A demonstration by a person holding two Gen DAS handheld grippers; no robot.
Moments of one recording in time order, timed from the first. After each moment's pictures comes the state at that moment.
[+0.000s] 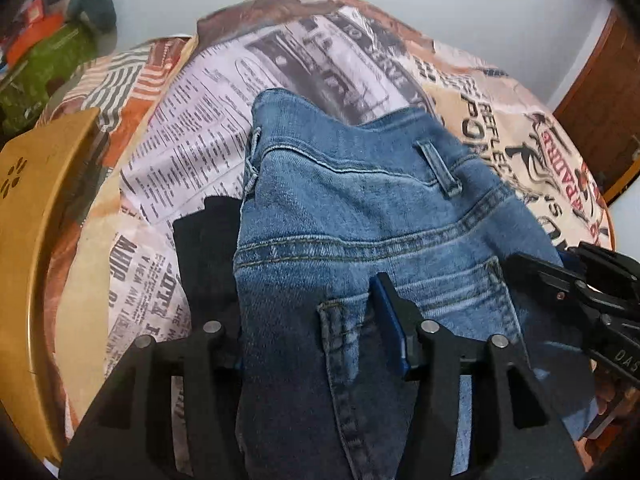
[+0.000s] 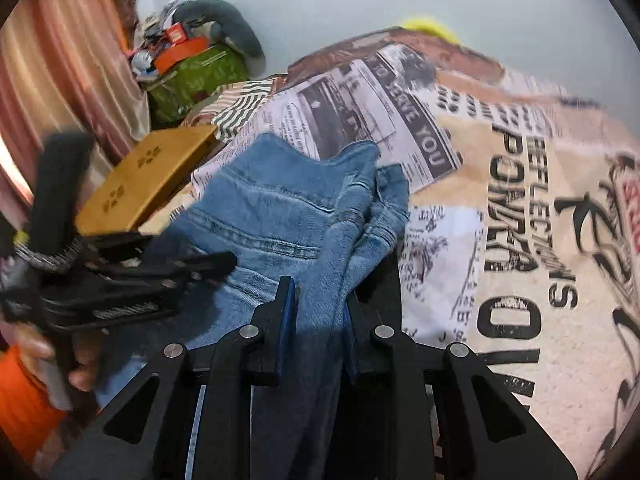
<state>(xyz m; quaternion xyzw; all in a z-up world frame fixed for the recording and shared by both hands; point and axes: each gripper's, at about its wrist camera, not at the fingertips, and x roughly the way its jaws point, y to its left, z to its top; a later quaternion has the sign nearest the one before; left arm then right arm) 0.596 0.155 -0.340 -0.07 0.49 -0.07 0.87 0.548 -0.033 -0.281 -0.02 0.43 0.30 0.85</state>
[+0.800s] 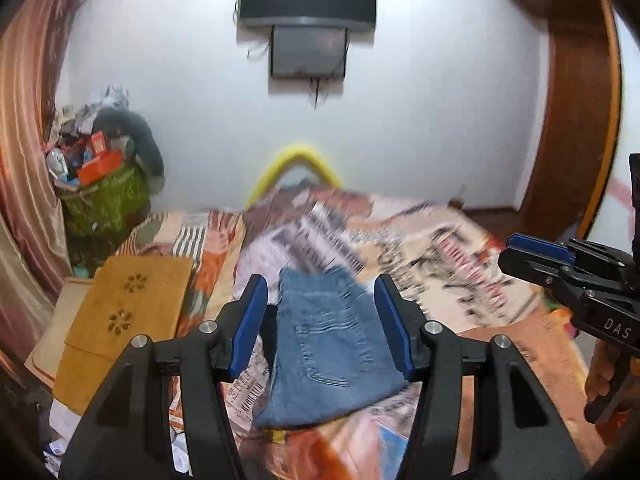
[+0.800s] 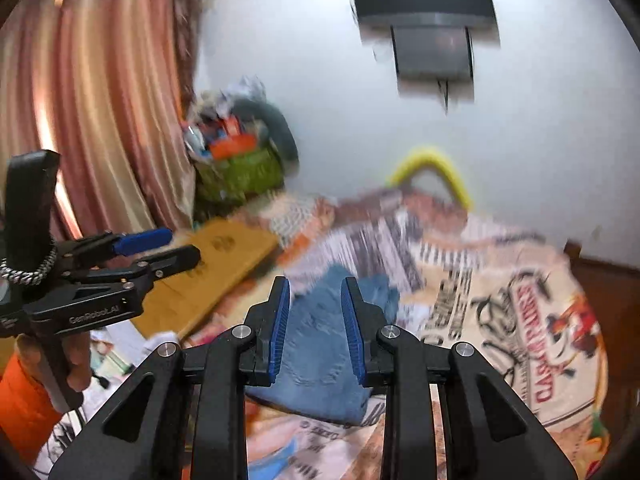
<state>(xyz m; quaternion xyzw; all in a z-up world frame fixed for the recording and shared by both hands) 0.348 0.115 -0.054 -0.01 0.26 -0.03 0.97 0.343 -0.086 -0.052 -0.03 0.24 0.32 0.92</state>
